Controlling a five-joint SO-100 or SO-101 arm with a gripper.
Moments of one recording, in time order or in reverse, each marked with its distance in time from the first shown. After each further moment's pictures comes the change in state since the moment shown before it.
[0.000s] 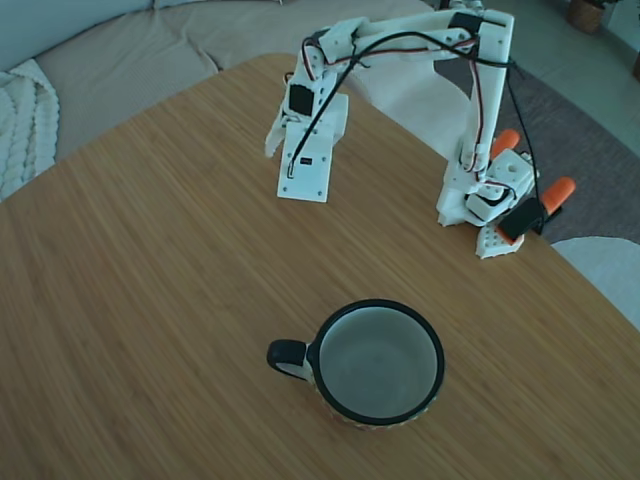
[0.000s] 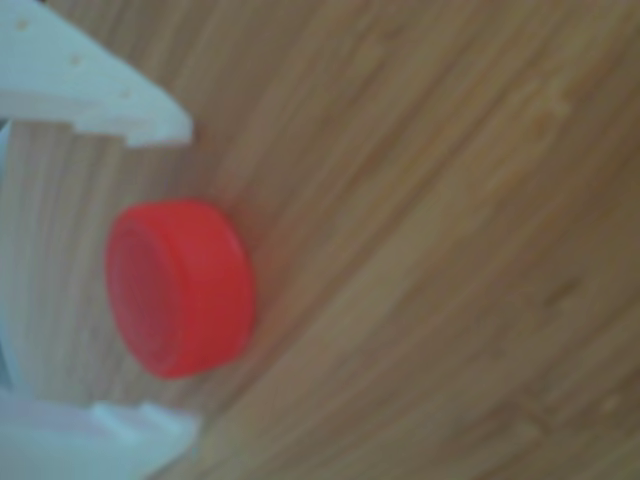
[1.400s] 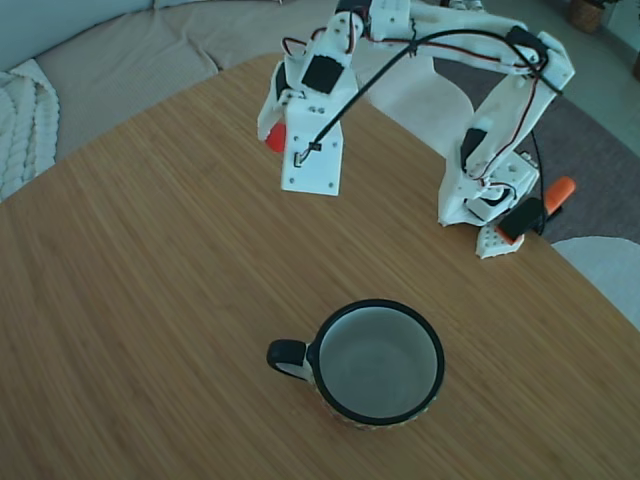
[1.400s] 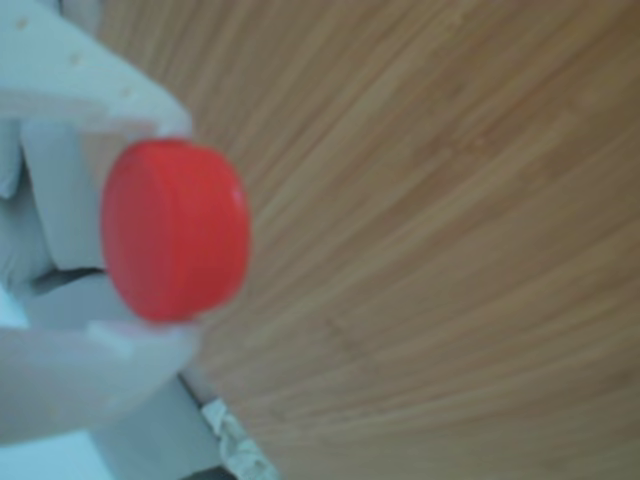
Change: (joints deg) arm -14.8 26.5 0.0 10.0 0.4
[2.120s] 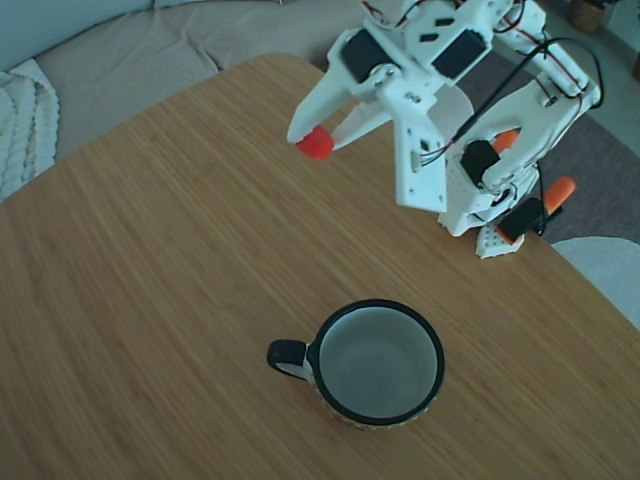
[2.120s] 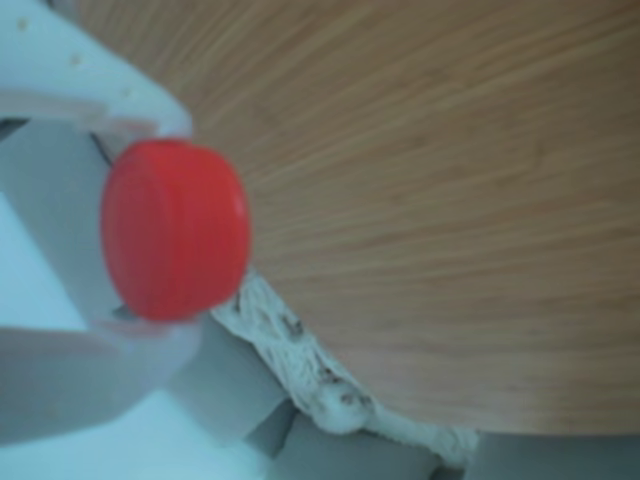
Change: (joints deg) arm -28.2 22.1 -13.9 18.5 12.1
